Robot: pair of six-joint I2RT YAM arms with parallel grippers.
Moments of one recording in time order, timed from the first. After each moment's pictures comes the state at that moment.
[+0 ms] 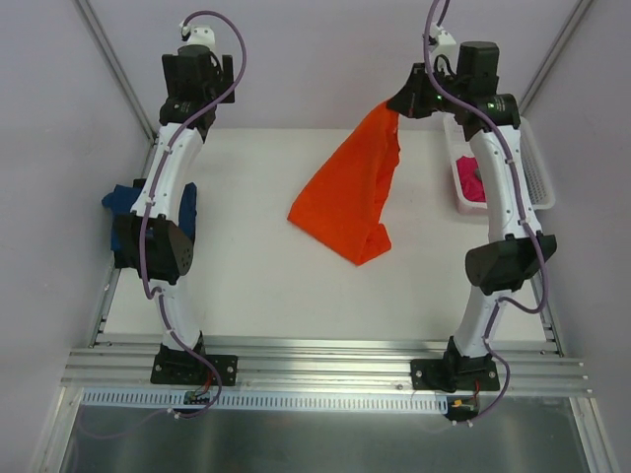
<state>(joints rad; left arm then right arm) -0.14 1.97 2.14 -0.44 -0.38 0.06 0.19 1.95 2.34 -0.78 -0.60 0.13</state>
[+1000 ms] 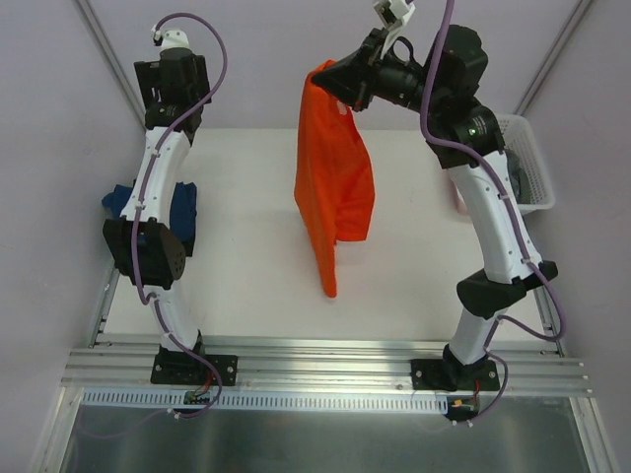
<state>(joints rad) -0.08 1.91 2.06 -0.41 -0.54 0.04 0.54 1.79 2.44 -0.52 -0.63 0.16</state>
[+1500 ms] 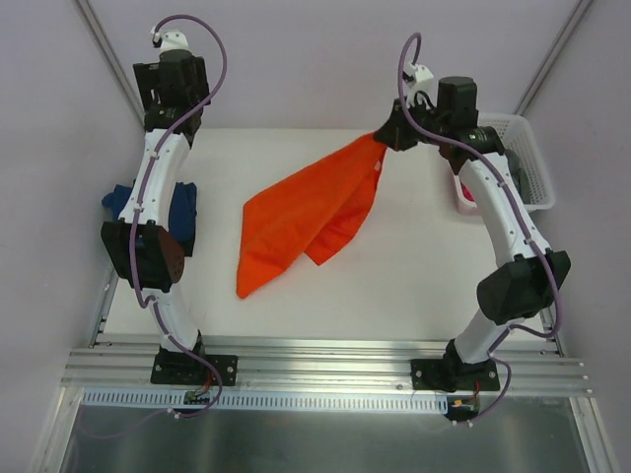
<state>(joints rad) -0.07 1.88 2.02 -0.39 -0.55 0.04 0.30 1.68 1.87 -0.54 -0.53 0.05</state>
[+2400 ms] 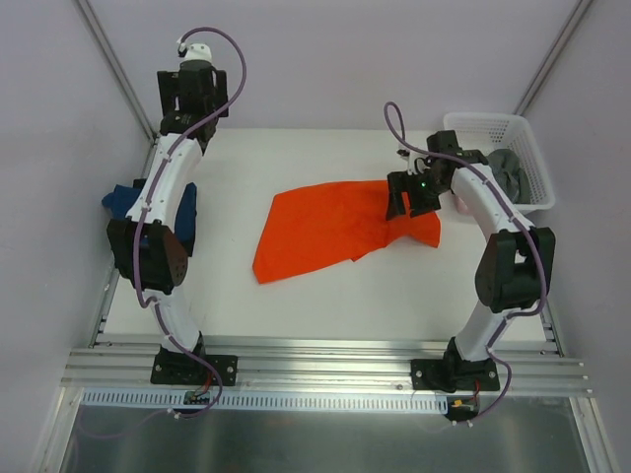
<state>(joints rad) -0.13 1.88 1.96 -0.39 -0.52 0.07 0.15 1.76 1.54 -0.93 -0.37 -0.09</state>
